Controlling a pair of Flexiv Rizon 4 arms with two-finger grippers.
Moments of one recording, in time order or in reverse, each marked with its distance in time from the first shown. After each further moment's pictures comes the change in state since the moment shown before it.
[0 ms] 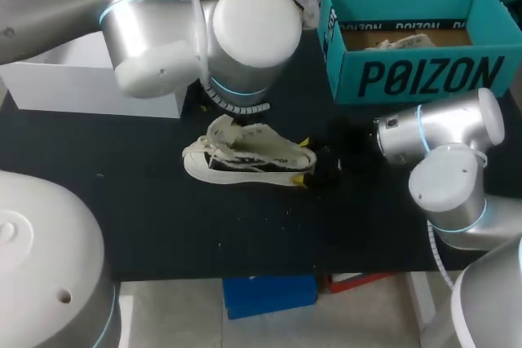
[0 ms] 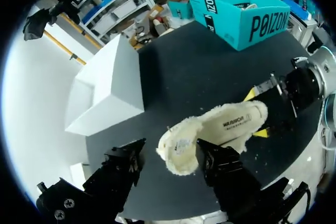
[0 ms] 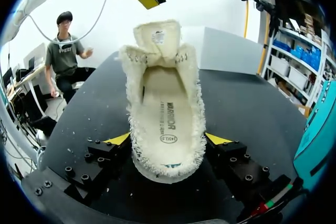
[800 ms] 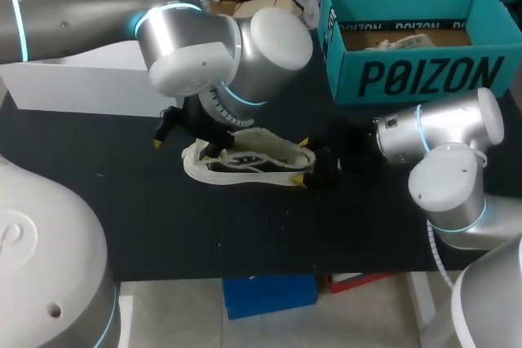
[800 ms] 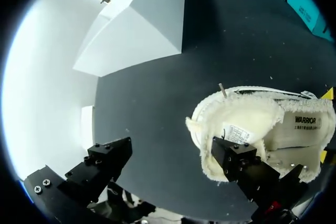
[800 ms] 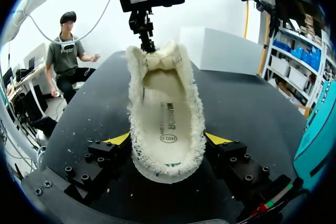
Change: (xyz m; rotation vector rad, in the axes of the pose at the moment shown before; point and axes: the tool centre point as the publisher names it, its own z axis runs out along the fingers) left arm -0.040 0.085 0.091 -0.396 -0.265 -0.292; right arm 0.000 0.001 0.000 -0.001 0.001 -0.001
